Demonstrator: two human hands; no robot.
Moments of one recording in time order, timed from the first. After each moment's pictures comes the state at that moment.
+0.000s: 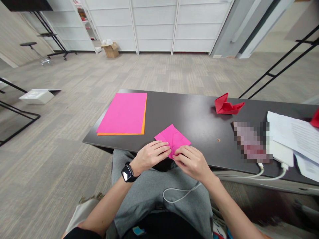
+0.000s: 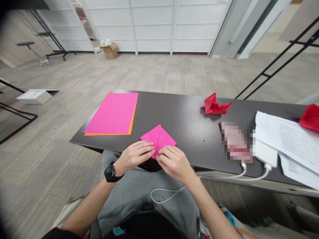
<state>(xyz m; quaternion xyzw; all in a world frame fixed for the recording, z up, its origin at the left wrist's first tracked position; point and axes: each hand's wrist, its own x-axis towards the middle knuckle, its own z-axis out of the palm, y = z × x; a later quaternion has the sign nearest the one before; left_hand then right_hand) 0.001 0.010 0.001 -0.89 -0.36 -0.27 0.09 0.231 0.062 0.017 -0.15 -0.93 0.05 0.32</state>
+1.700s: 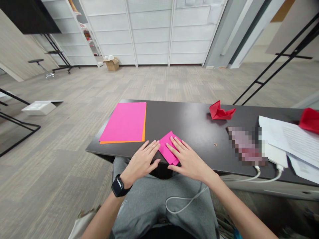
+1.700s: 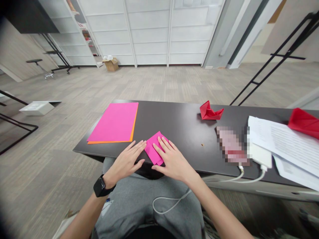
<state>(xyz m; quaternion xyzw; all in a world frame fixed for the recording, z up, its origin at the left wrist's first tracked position) -0.017 -0.008 0.013 -0.83 -0.53 -0.18 -0.01 0.225 0.076 0.021 -0.24 -0.96 0.09 0.11</state>
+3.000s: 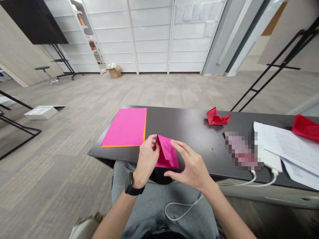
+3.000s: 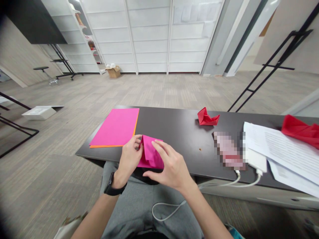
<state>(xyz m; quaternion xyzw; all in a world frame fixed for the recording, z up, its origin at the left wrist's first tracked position) 0.028 0.021 0.061 -0.54 -0.66 -0.50 -0.17 0.215 0.048 0.072 -0.25 -0.90 0.10 0.36</state>
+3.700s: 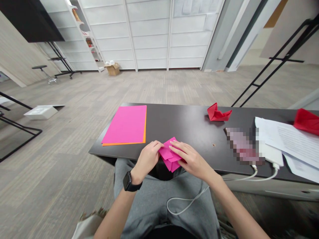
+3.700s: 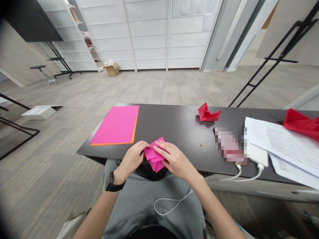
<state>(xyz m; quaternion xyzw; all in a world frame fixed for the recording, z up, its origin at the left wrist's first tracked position) 0.010 0.014 0.026 -0.76 -0.56 -0.32 -0.10 0.236 0.078 0.028 -0.17 -0.94 0.11 0.26</state>
